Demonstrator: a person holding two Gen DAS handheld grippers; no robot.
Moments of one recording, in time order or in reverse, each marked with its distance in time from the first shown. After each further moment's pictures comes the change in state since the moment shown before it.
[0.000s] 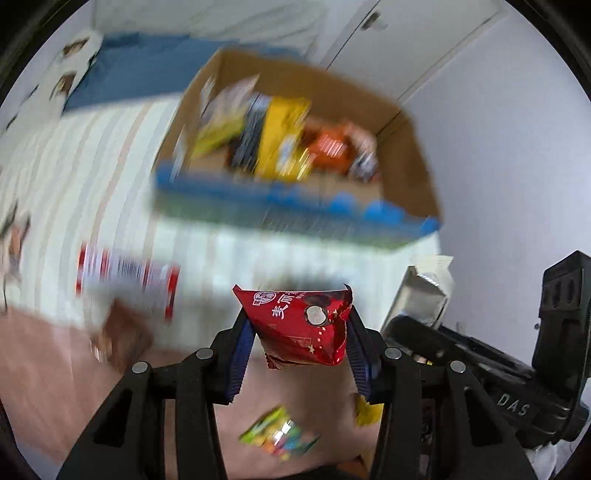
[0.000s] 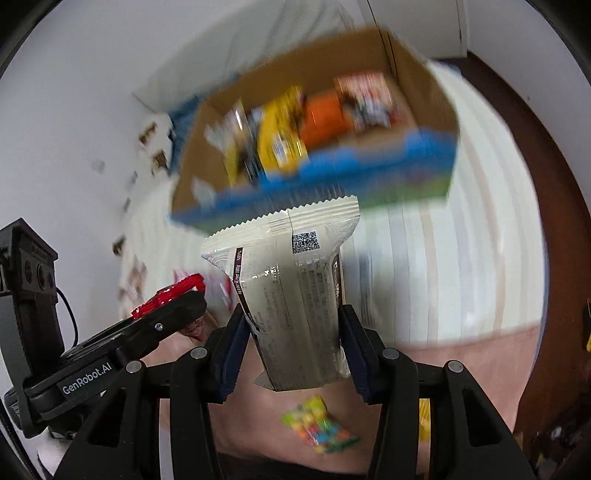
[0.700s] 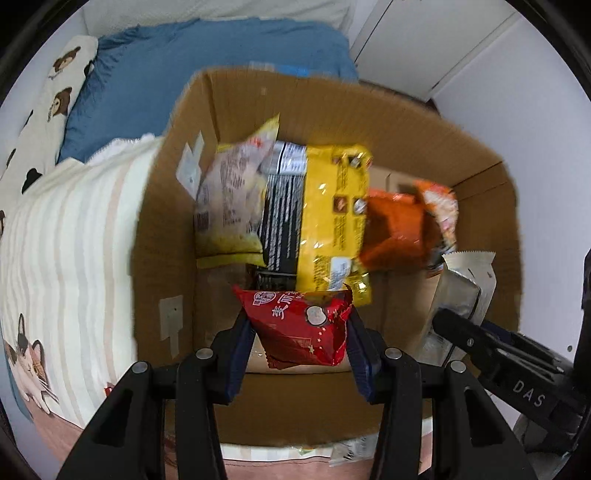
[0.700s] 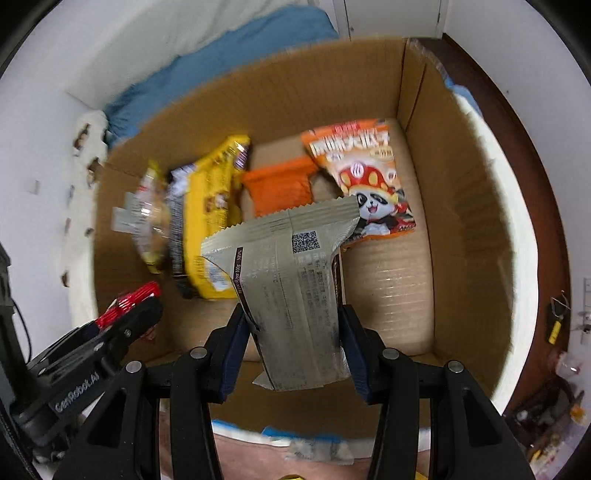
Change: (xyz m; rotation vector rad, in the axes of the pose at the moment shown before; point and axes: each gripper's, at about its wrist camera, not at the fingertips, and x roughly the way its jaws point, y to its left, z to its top) left arm 0.108 0.047 0.139 -0.009 0.175 0.204; right arm 0.109 -0.012 0.185 0.075 0.184 -0.226
